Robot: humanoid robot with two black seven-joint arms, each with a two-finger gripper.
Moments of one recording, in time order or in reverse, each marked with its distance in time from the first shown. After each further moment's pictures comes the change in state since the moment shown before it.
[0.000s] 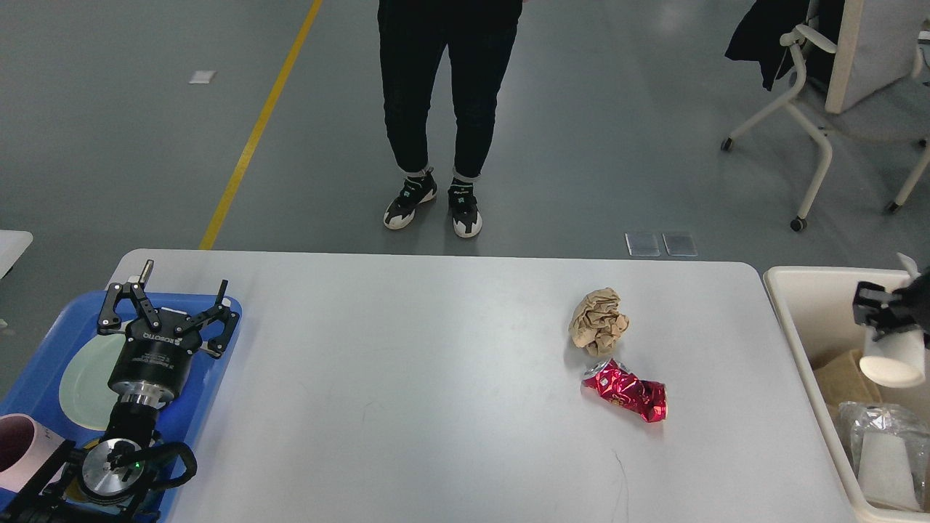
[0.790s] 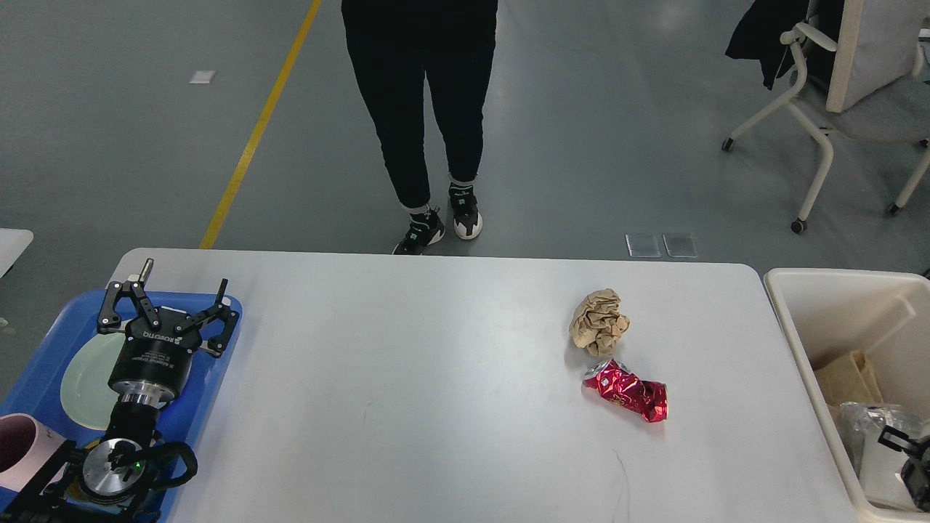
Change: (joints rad) left arm -0.001 -0.001 -0.001 0.000 0.000 0.000 0.001; right arm -1.543 0.165 0.693 -1.514 -0.028 -0.078 0.000
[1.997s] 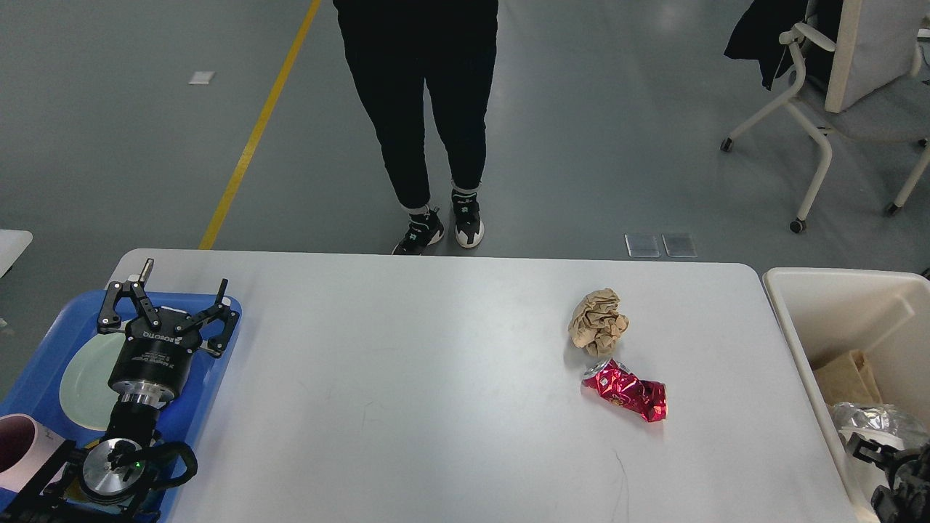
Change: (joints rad) left arm 0.000 0.000 0.000 0.000 0.000 0.001 0.000; right arm -0.059 0.064 -0.005 -0.024 -0.003 -0.123 0.001
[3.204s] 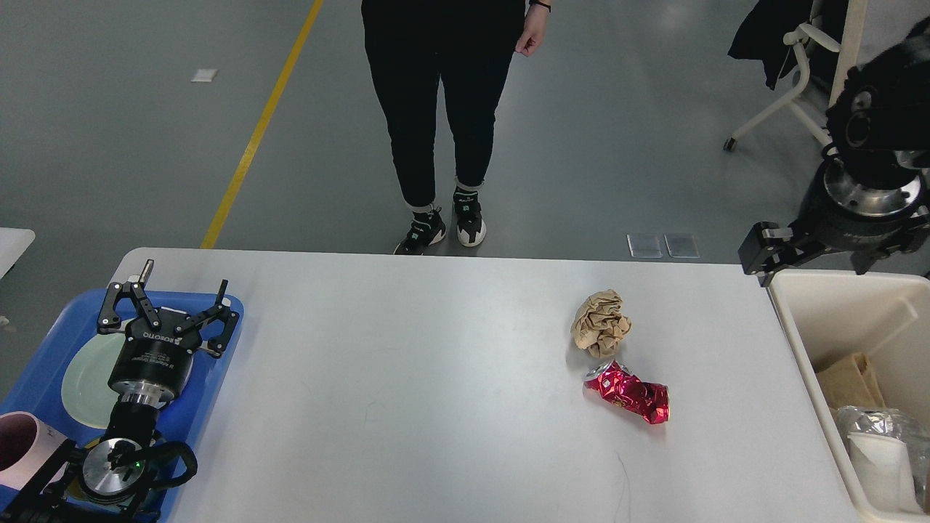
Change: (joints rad) left arm 0.000 0.000 0.001 0.000 0.000 -0.001 0.000; right arm 1.822 -0.016 -0.348 1.478 -0.200 0.721 -0.171
